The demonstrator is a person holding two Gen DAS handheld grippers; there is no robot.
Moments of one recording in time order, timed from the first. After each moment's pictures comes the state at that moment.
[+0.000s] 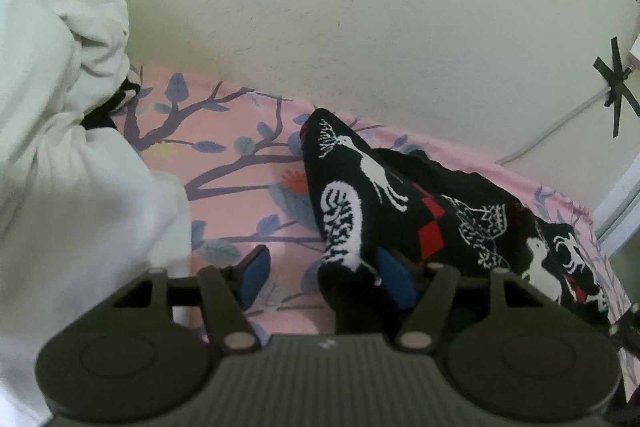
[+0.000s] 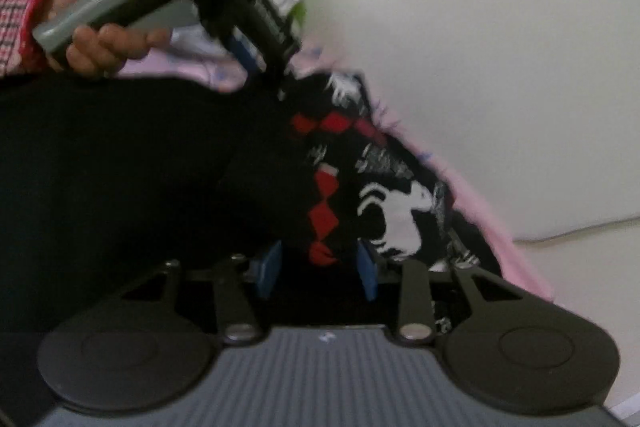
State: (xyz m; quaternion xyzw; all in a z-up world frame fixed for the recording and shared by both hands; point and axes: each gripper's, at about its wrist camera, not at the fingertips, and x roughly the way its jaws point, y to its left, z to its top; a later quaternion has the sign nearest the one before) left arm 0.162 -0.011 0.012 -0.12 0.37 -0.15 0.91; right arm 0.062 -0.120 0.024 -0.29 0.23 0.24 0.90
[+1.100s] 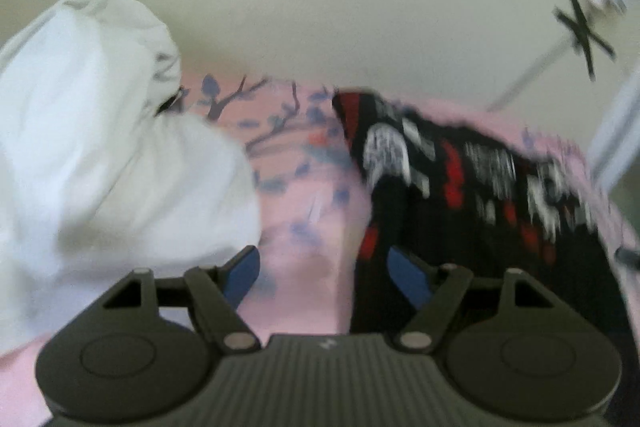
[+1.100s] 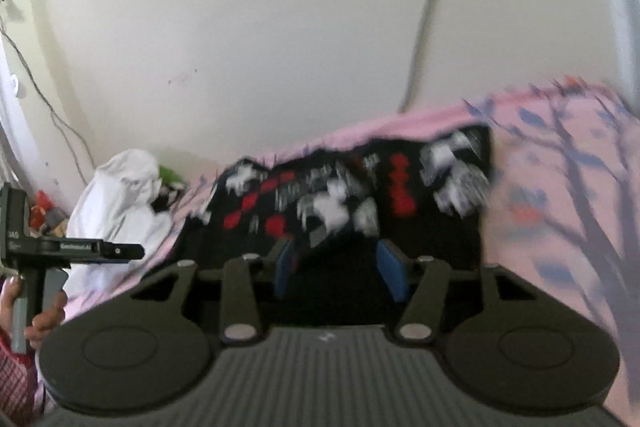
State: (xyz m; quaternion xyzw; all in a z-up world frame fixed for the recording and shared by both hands) left arm 0.075 0.023 0.038 -0.02 0.39 -0.16 0.91; right arm -0.032 -0.243 0.034 0.20 0.25 0.10 0.94
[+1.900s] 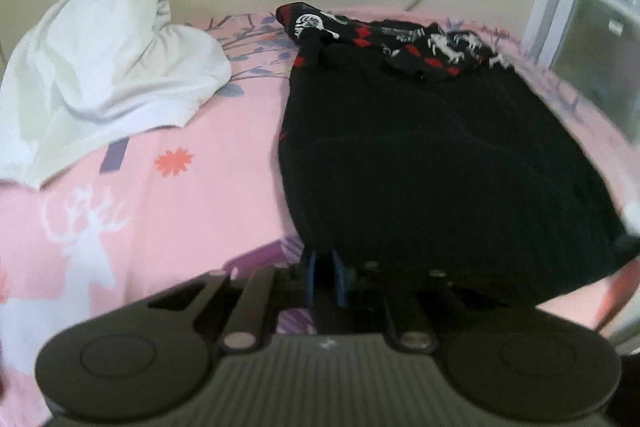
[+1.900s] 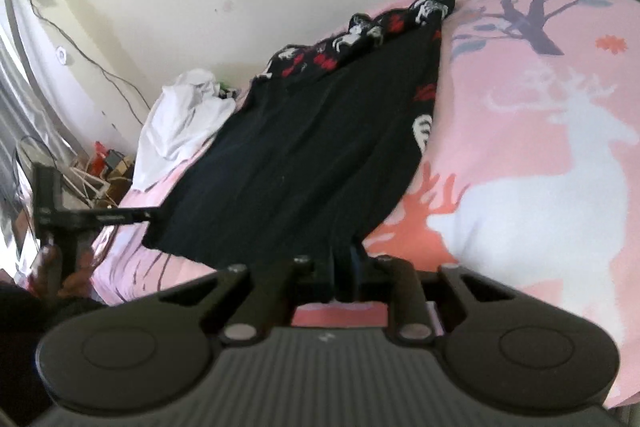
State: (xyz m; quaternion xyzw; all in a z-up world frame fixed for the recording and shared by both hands) left arm -0.092 0.035 0.036 0.04 0.42 -0.20 0.89; right arm -0.218 -0.231 -0.011 0.26 0.32 0.16 0.90
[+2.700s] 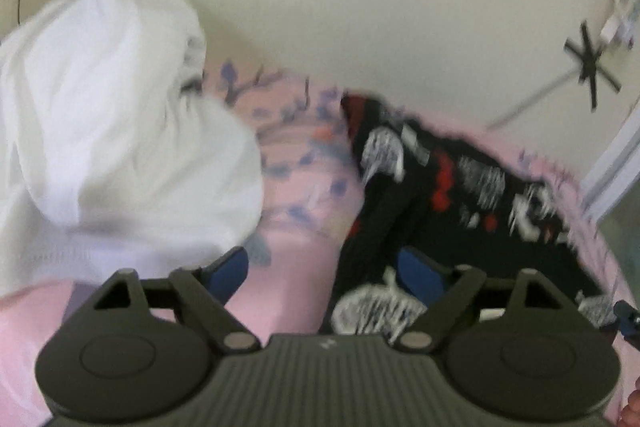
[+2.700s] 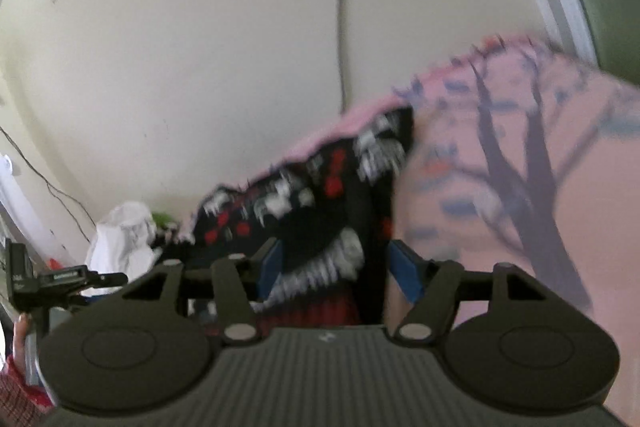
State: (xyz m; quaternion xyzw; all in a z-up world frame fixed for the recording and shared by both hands) left arm 0.074 0.020 0.055 -0.09 0.41 -0.13 0.90; right arm -0.073 -0.298 -0.001 0.31 0.23 0.06 0.92
